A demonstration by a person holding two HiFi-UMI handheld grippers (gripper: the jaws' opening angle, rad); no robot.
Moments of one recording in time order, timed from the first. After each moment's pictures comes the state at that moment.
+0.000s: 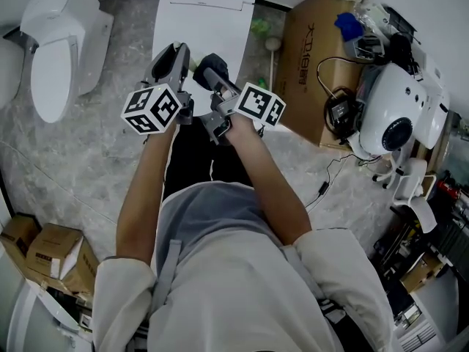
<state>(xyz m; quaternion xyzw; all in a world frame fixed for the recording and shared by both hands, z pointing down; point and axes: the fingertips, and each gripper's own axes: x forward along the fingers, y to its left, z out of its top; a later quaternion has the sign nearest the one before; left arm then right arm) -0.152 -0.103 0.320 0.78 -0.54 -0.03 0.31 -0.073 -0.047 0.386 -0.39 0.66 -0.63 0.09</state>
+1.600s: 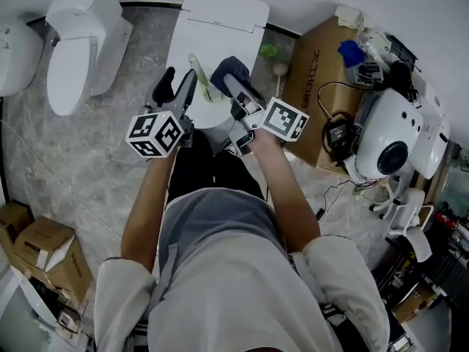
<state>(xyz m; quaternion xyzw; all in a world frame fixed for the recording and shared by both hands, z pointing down) -0.167 -0.052 0.274 0.77 -0.58 -0.03 0.27 -0.050 -0.054 0.293 -0.32 0.77 -0.55 0.10</state>
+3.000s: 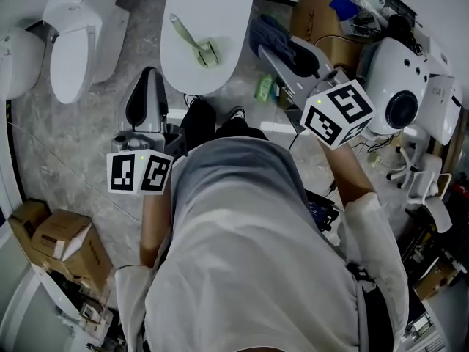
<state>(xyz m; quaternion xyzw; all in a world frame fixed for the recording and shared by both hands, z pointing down) -0.126 0.079 0.112 0.78 -0.61 -0.06 0.14 0.058 0.026 0.135 -0.34 0.92 -0.18 -0.08</state>
